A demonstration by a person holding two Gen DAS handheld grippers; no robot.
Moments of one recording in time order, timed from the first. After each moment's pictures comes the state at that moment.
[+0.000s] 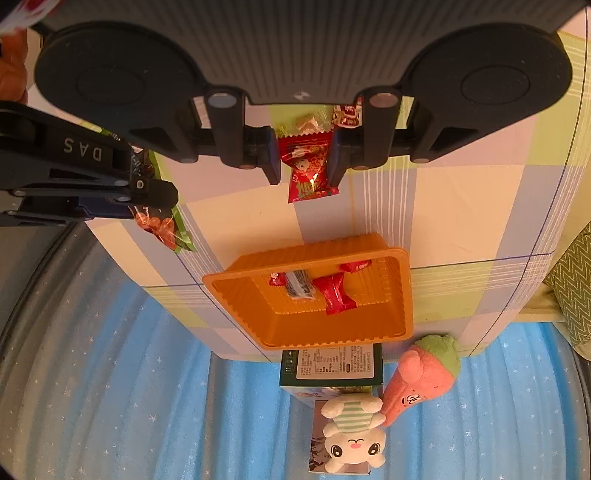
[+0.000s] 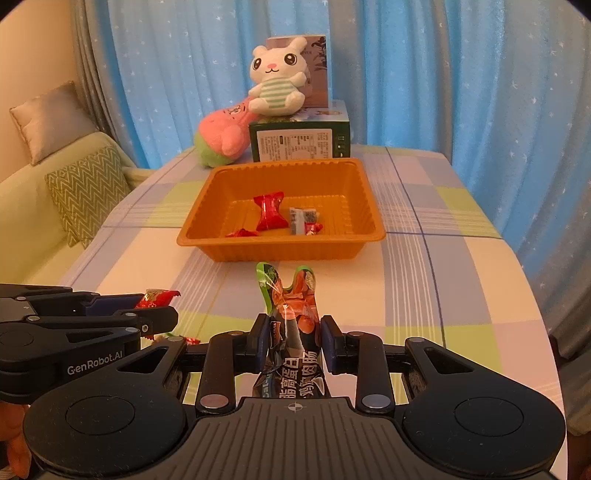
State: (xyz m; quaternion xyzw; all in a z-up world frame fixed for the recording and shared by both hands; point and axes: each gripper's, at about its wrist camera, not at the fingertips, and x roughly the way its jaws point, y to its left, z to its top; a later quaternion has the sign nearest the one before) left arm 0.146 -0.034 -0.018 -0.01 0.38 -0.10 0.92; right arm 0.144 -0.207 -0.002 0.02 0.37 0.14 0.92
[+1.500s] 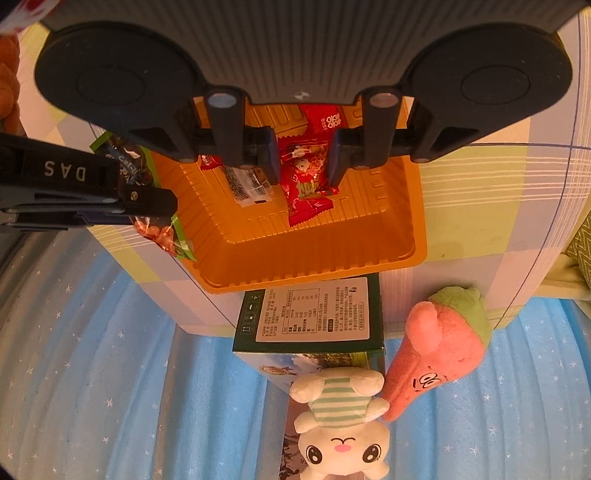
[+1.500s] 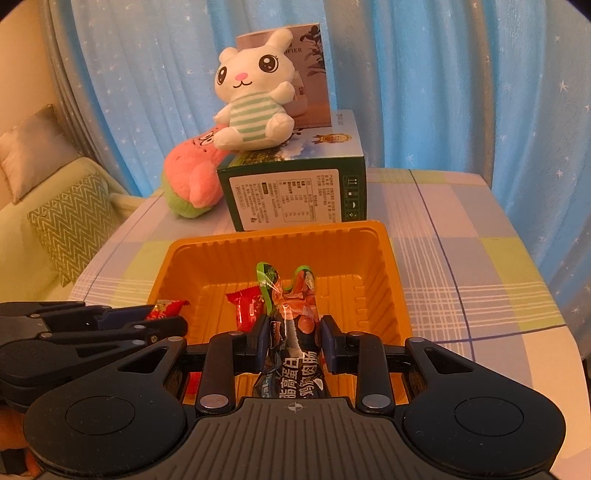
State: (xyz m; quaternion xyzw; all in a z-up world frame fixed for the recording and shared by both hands) left arm 0.351 -0.011 -0.030 -0.01 0.39 -0.11 0.92; right arm 0.348 -0.194 -0.003 0.05 0.38 0.16 0.91
